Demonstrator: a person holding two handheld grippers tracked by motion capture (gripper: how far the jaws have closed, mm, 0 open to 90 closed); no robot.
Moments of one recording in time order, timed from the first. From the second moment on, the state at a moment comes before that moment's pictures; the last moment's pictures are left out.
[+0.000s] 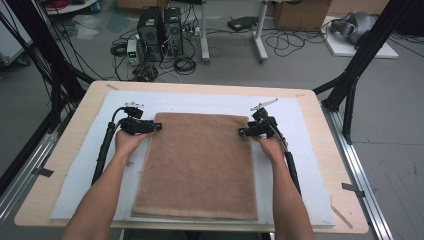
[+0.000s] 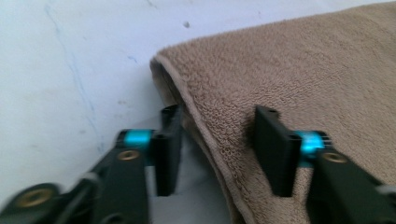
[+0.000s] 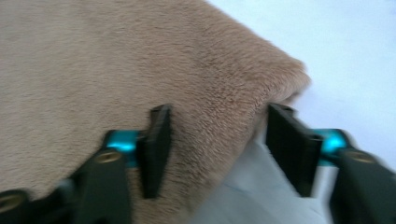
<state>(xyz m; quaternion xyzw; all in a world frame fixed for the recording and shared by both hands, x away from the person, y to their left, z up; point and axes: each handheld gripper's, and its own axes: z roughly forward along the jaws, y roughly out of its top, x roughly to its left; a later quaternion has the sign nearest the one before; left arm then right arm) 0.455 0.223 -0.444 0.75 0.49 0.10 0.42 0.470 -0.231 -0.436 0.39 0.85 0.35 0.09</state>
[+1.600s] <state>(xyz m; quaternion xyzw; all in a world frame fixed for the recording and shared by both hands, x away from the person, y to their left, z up) 0.298 0.262 -0.419 0.80 0.37 0.12 0.45 0.331 -0.269 -0.403 0.31 0.85 0.41 0.06</state>
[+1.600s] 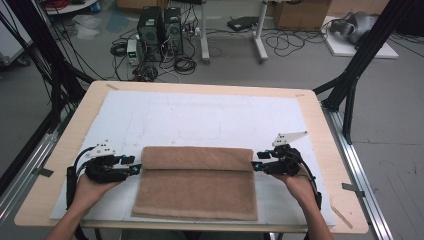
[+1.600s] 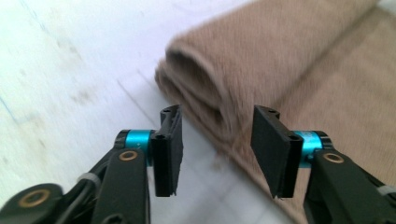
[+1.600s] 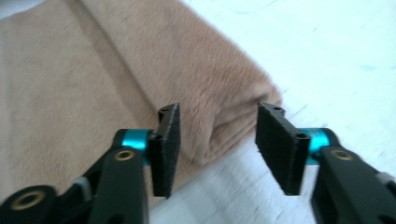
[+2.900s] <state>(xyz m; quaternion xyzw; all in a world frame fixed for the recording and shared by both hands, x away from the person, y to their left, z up) 0.248 0.255 -0.400 0.83 0.29 0.08 0.48 0.285 -0.249 -0.382 0.20 0.87 0.45 -0.02</state>
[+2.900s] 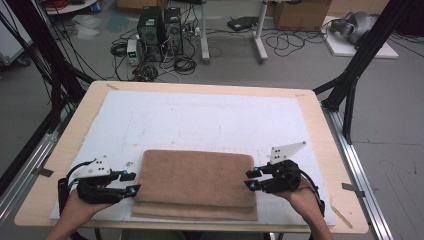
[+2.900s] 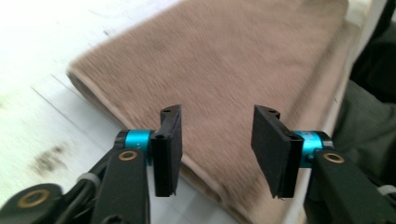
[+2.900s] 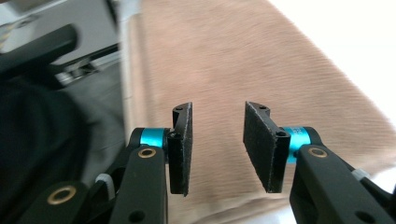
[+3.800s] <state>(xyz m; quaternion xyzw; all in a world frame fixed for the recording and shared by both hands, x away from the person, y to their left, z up) 0.344 0.228 -0.444 0.82 0.38 0.08 0.43 0.362 -0.238 -0.438 0.29 0.87 0.39 0.00</state>
